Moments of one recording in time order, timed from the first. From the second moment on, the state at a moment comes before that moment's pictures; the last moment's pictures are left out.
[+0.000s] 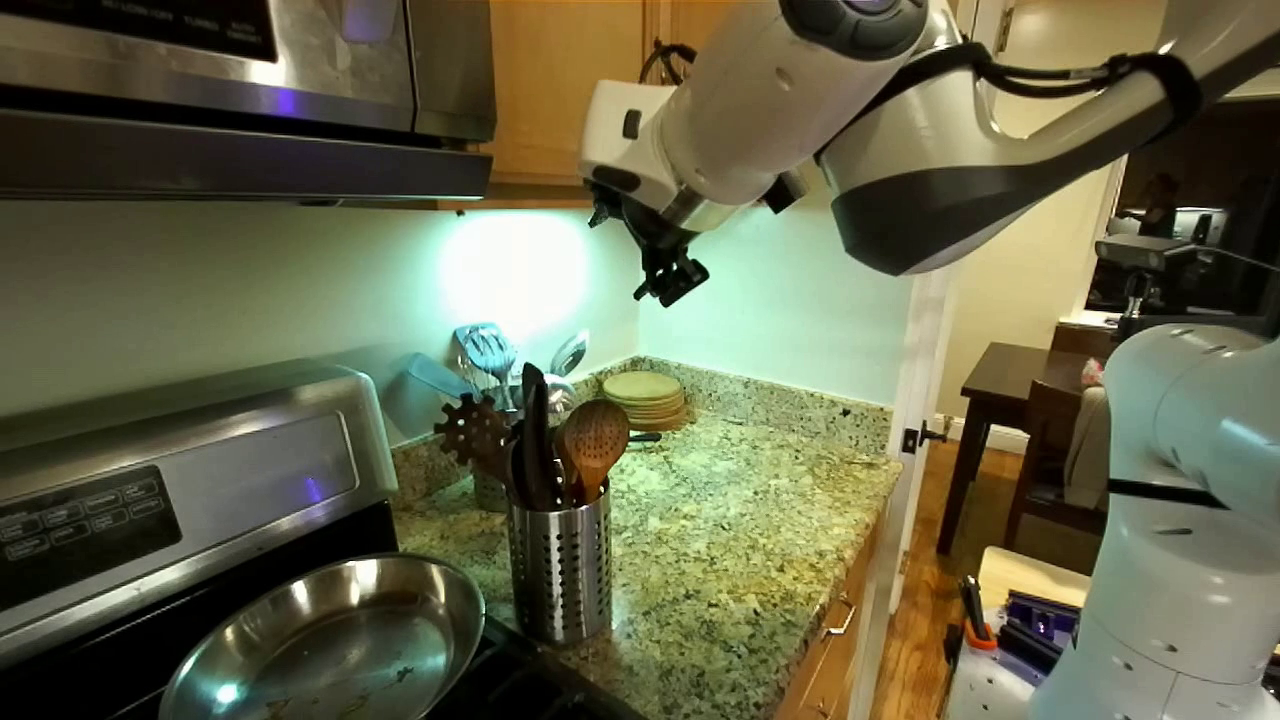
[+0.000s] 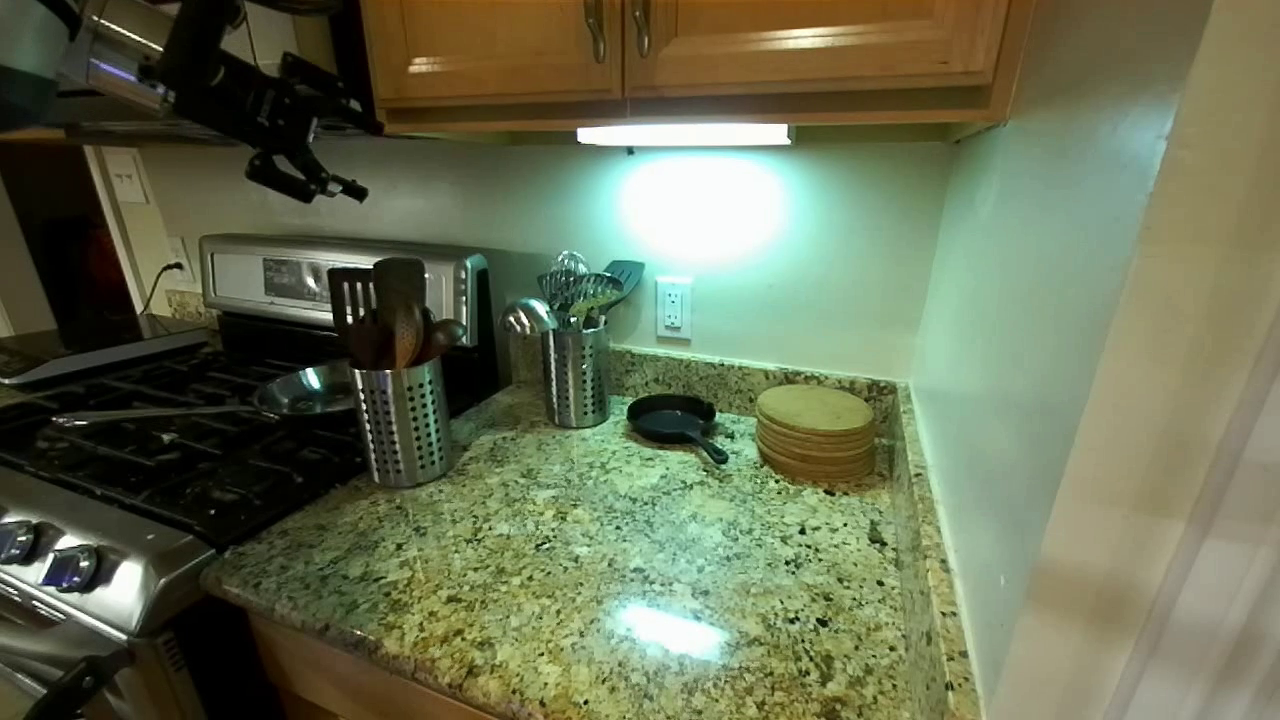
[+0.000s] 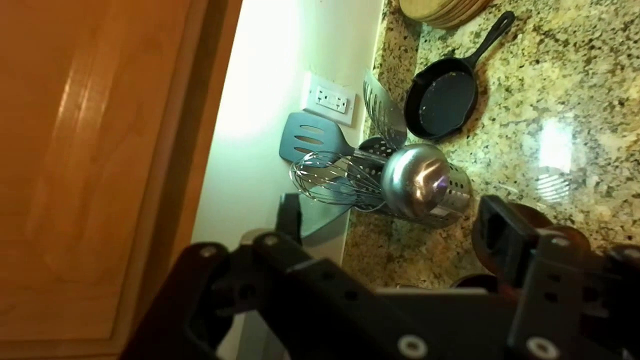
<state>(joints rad) 0.33 -0.54 0.18 -2.52 -1.24 2.28 -0.24</state>
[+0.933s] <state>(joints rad) 0.31 -0.75 0.14 -2.57 -0.93 2.20 -0.10</state>
